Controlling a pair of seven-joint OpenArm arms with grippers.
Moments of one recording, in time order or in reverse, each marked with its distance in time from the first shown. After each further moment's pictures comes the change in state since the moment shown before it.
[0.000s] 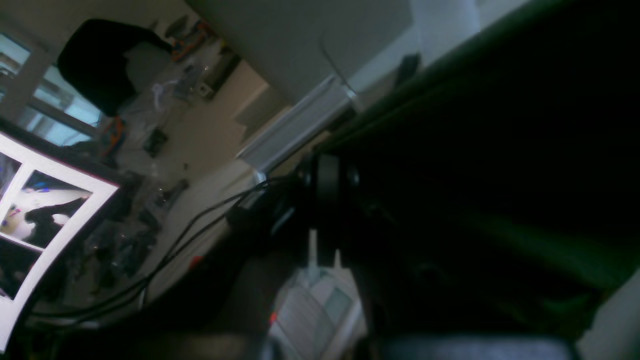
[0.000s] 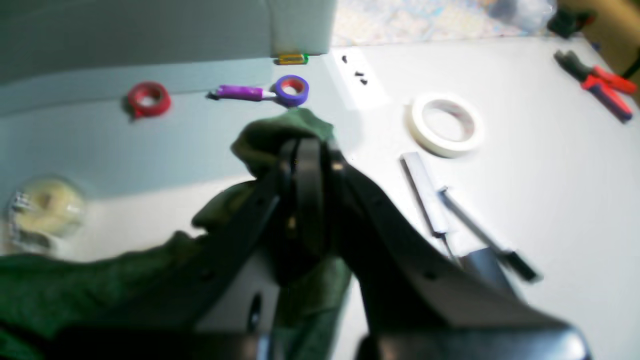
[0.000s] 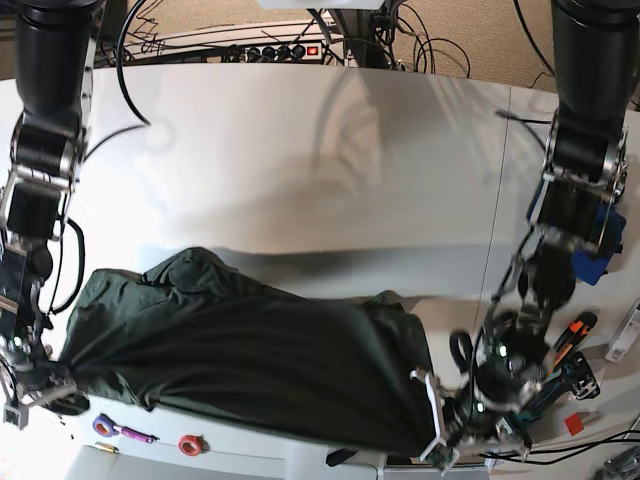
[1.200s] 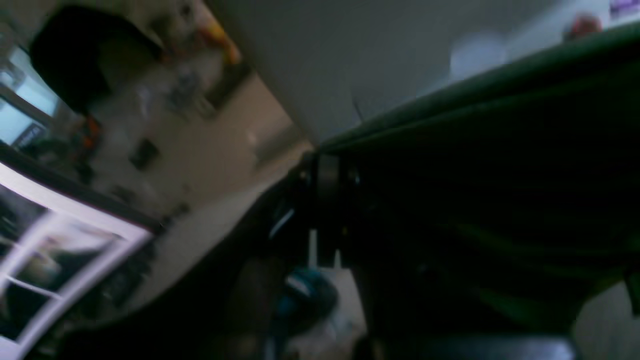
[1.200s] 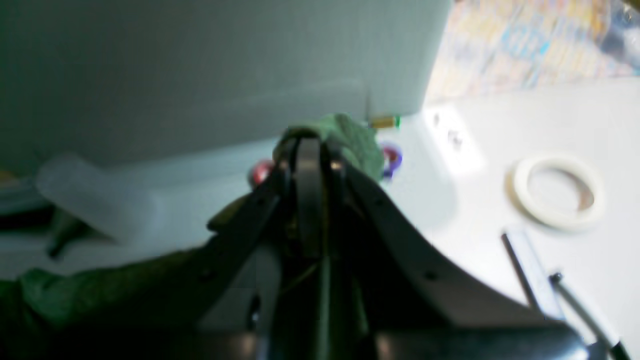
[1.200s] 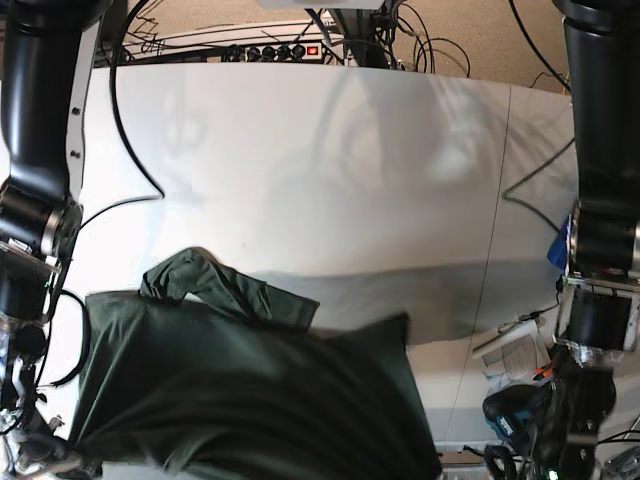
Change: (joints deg) left arm -23.3 0.3 -0.1 -23.2 -13.2 -8.0 -1.2; right arm 20.5 -4.2 0.0 -17.1 1.9 7.7 2.0
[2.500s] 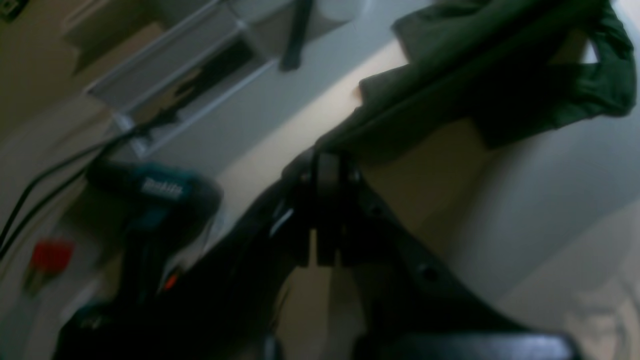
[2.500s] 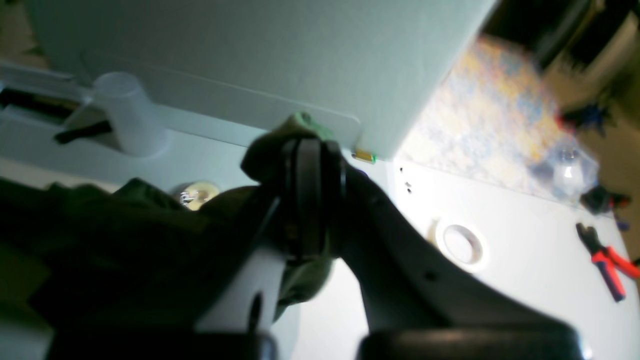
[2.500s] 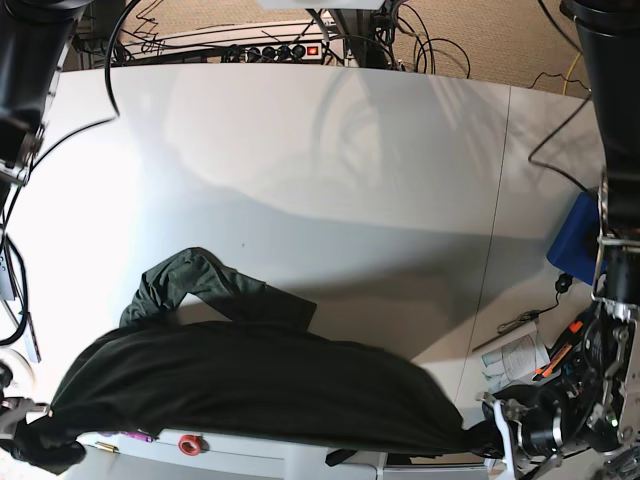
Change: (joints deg) left arm 9.8 -9.0 -2.1 5.7 -28.9 -15.4 19.5; right arm -22.8 15.5 1.0 49.7 17.7 8.4 -20.9
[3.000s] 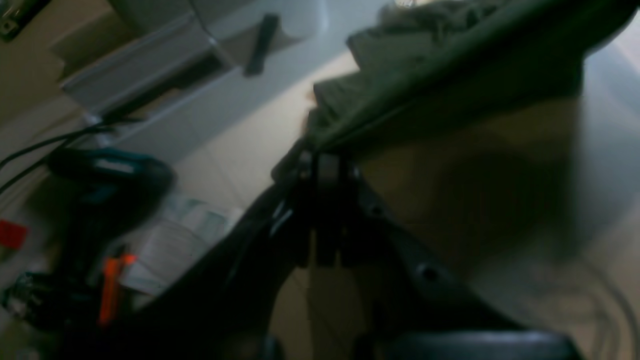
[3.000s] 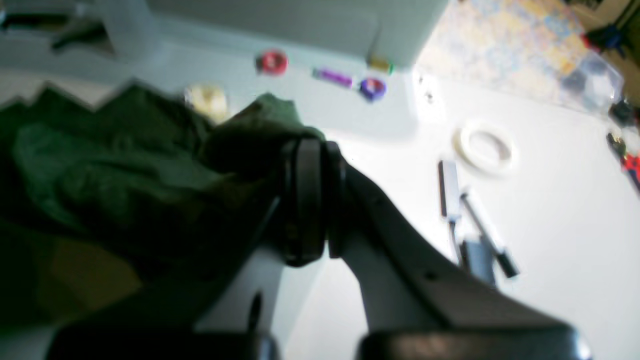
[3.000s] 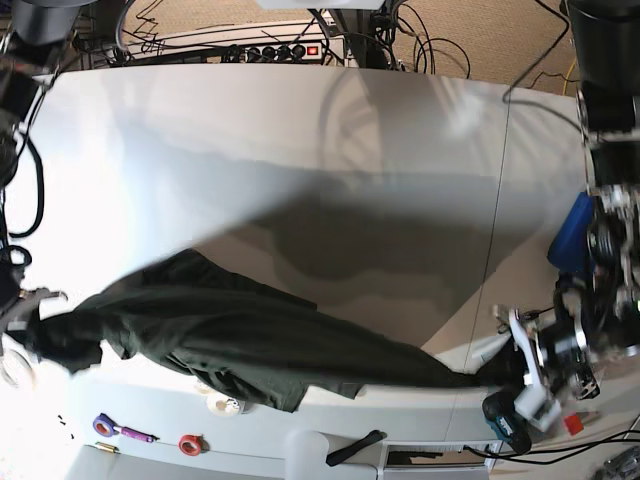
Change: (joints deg) left arm 29.0 0.1 -22.8 32.2 -0.2 0.2 6.1; right arm -33.0 -0.3 18.6 17.7 4.9 -0.4 -2.3
